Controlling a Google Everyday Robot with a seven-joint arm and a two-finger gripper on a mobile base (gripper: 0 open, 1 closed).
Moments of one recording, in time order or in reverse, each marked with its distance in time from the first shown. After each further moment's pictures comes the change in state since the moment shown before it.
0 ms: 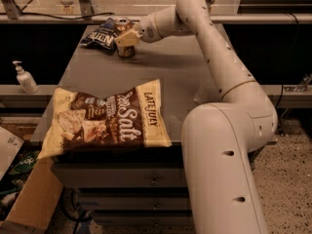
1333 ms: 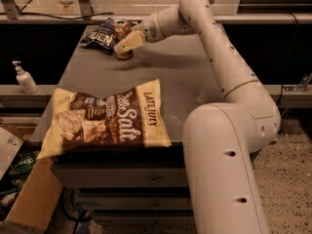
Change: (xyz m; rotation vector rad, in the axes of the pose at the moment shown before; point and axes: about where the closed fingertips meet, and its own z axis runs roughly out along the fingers) arm -0.001 0.001 -0.014 0.002 0.010 0.001
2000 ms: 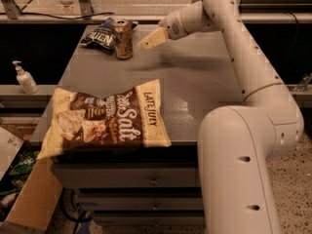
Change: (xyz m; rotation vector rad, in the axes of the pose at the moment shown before) arm 0.026 -0.029 -0.066 0.105 0.044 0.033
